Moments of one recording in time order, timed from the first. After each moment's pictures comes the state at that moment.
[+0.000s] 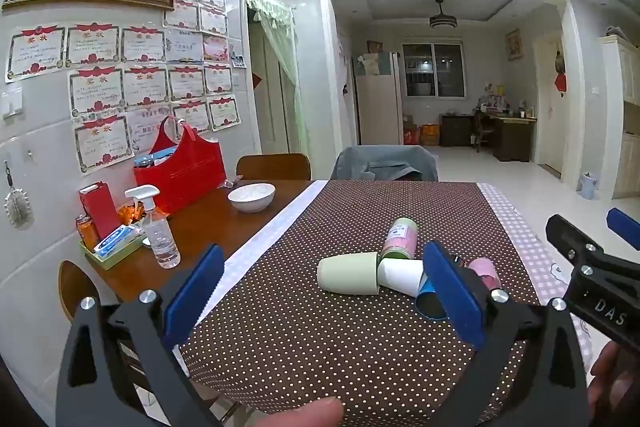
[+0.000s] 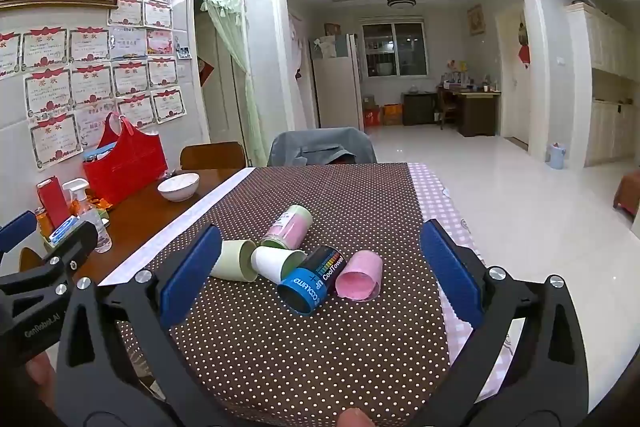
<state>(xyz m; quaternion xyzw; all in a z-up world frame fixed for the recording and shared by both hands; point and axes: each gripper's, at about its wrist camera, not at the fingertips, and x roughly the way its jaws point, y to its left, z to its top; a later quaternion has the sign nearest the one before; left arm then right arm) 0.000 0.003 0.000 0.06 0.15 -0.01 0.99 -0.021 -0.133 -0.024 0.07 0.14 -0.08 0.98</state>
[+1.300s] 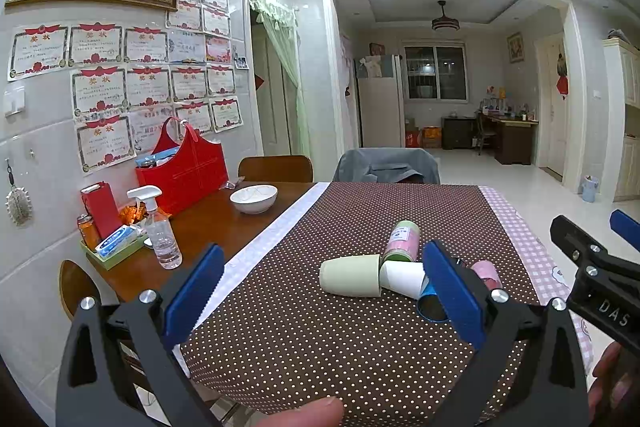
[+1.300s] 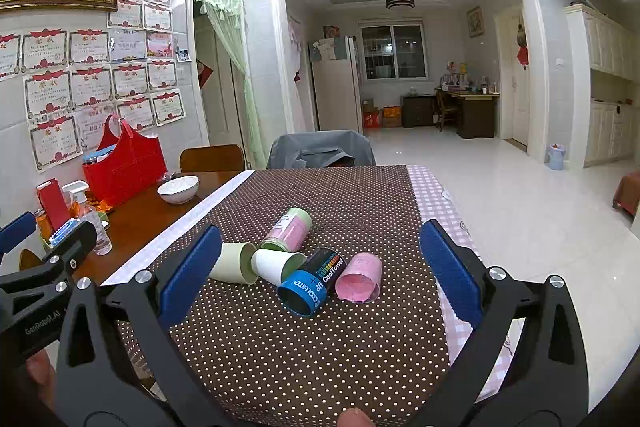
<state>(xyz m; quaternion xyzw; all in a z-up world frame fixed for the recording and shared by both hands) -0.002 0.008 0.002 0.05 0.15 -0.01 0.99 -0.023 -0.125 -0.024 0.07 0.13 -0.08 0.98</state>
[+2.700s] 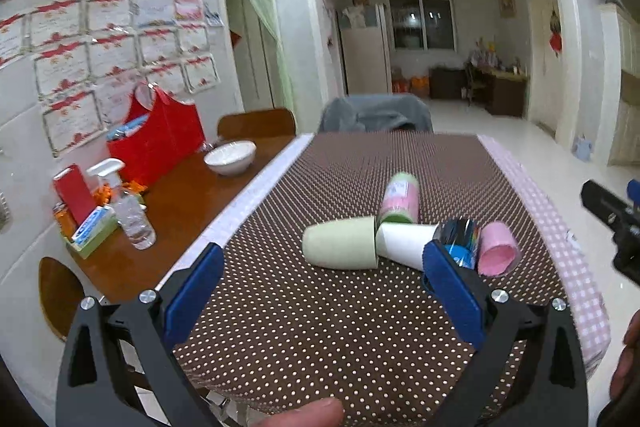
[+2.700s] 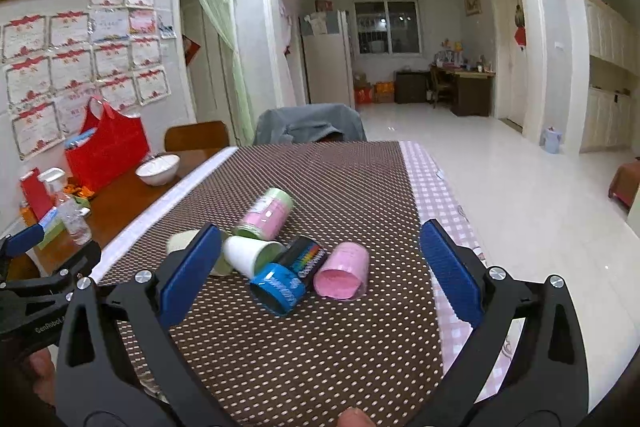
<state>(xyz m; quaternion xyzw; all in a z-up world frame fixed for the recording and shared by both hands) 0.085 -0.011 -0.038 0.08 0.25 -0.03 0.96 0.043 -0.168 -0.052 0.08 0.20 -0.10 0.97</state>
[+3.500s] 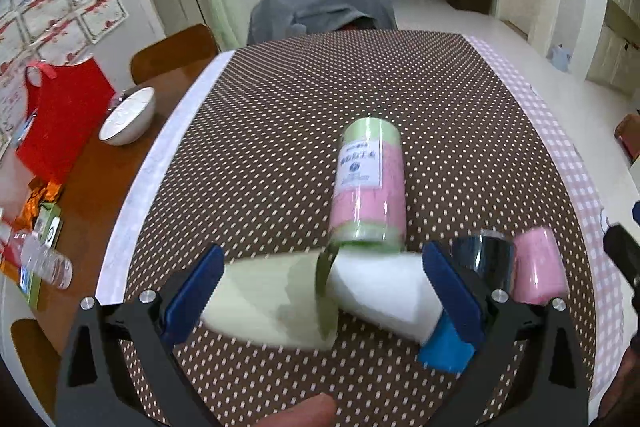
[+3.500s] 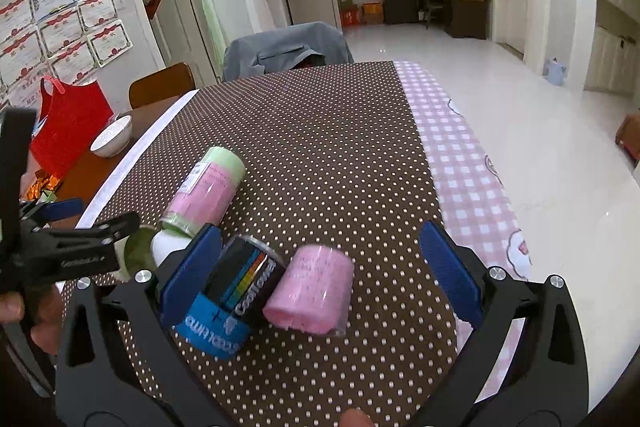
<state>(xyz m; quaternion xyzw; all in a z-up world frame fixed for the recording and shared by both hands) 0.301 -0.095 -0.101 0.14 0.44 -0.11 0.88 0.179 -0.236 -0.105 0.14 0.33 -0.09 0.93</state>
